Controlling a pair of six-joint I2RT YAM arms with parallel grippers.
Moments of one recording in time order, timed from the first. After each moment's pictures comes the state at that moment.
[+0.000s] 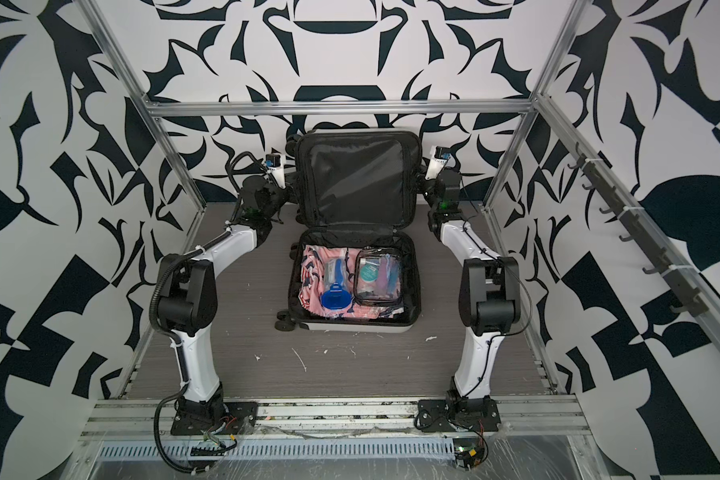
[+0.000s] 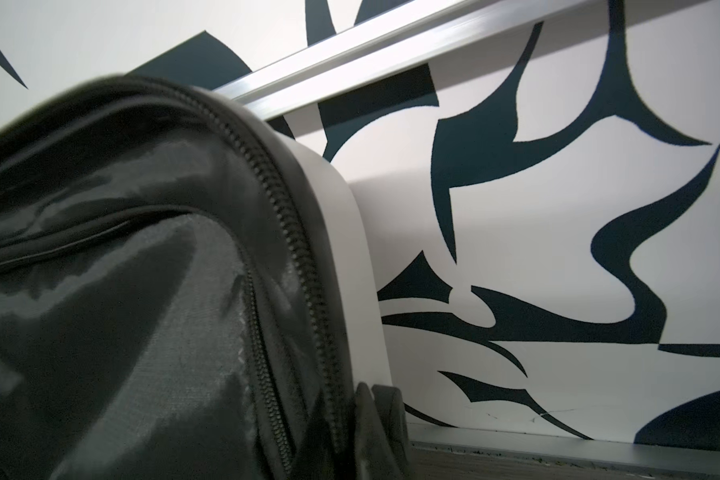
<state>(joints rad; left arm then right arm) -0.29 1.99 1.53 0.51 0.22 -0.13 0.07 1.93 1.52 0.44 -0.21 0.28</state>
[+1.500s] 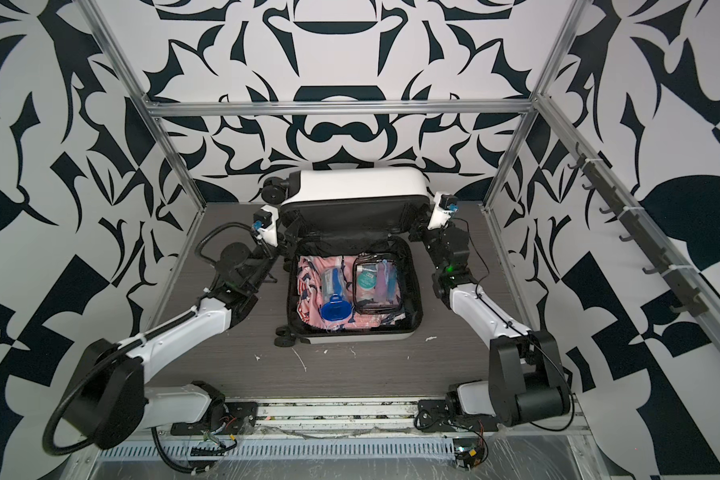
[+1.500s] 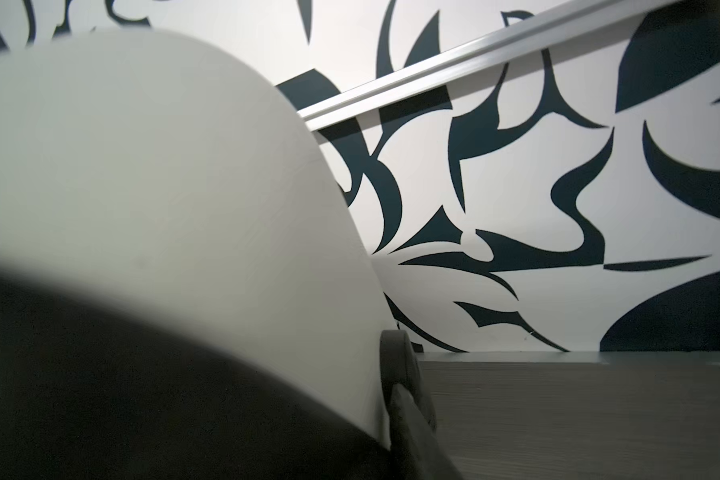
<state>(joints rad) -0.54 1.24 0.71 0.72 -0.07 0.05 0.17 1.32 0.75 0.68 -0.14 0.31</state>
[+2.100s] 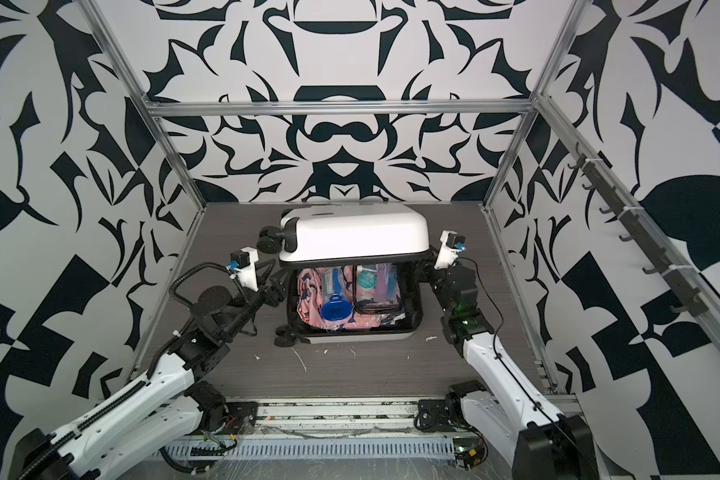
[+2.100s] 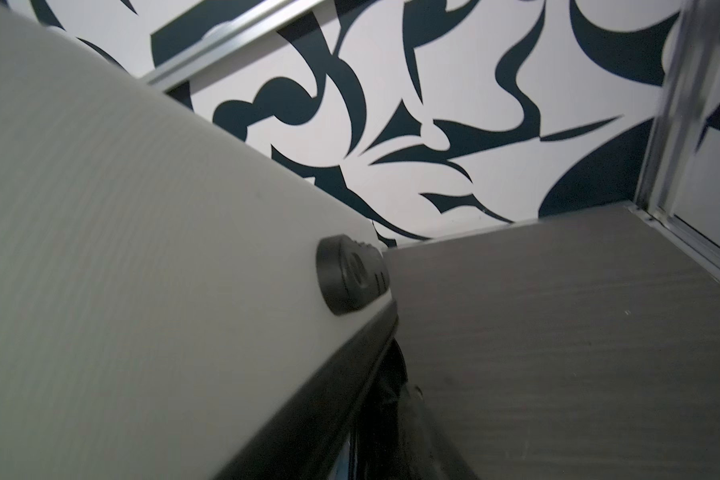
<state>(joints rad) -0.62 0.76 0.46 0.23 -0.07 -0.32 0.20 0.89 0.49 0.29 -0.02 0.39</state>
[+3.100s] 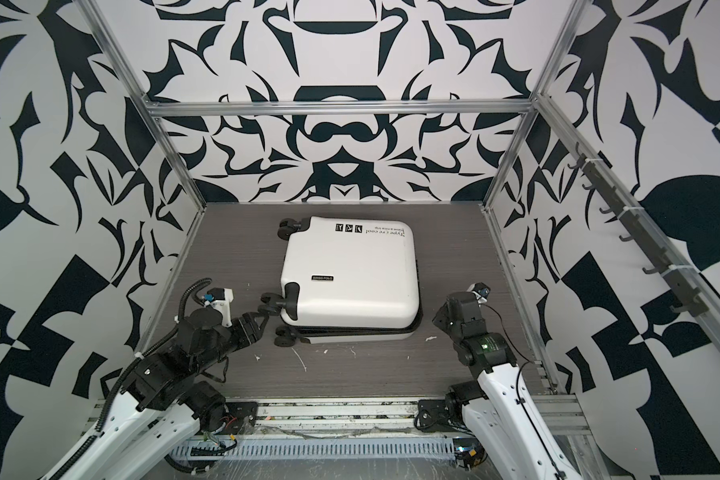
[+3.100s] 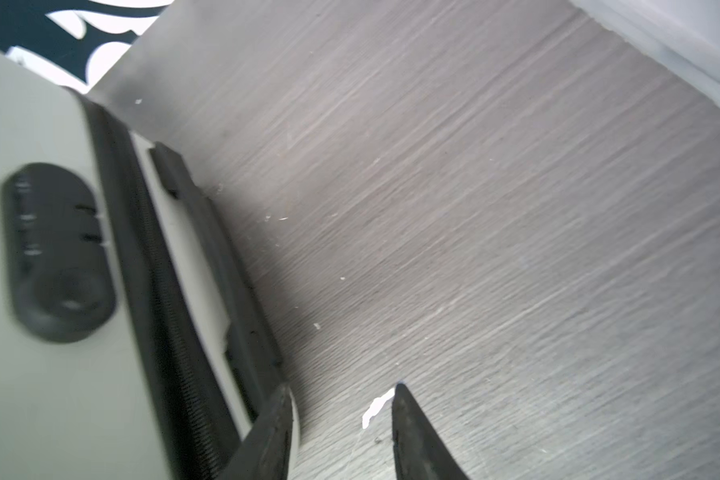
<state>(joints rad) -0.62 0.46 0.57 -0.72 -0.09 -0.82 0.20 0.66 0.55 -0.74 0.17 0.78</state>
